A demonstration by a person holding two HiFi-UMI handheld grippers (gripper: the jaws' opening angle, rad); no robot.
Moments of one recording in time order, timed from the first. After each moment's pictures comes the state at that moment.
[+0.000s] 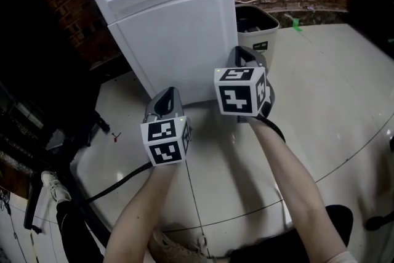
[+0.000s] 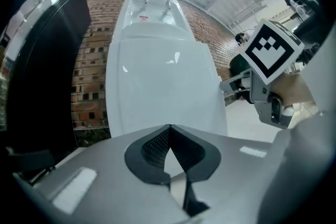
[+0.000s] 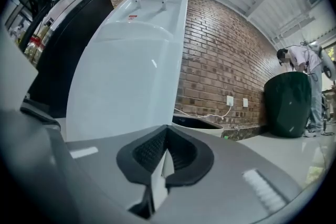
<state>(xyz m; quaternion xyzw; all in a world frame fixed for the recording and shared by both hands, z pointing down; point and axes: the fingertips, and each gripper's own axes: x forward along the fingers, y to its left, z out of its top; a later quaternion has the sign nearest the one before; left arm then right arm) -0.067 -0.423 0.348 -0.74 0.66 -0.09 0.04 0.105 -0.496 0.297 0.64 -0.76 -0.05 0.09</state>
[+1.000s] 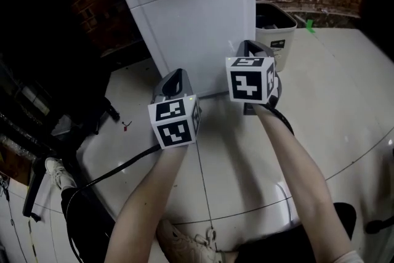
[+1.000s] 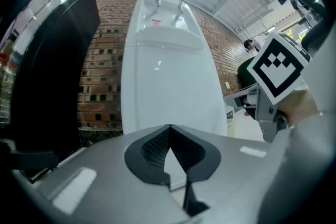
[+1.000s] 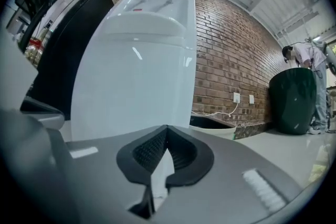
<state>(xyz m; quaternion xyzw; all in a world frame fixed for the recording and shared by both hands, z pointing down) -0.093 -0.432 0.324 -0.73 0.68 -0.05 0.03 0.071 -0.506 0.300 0.63 -0.77 -0.02 0.09</state>
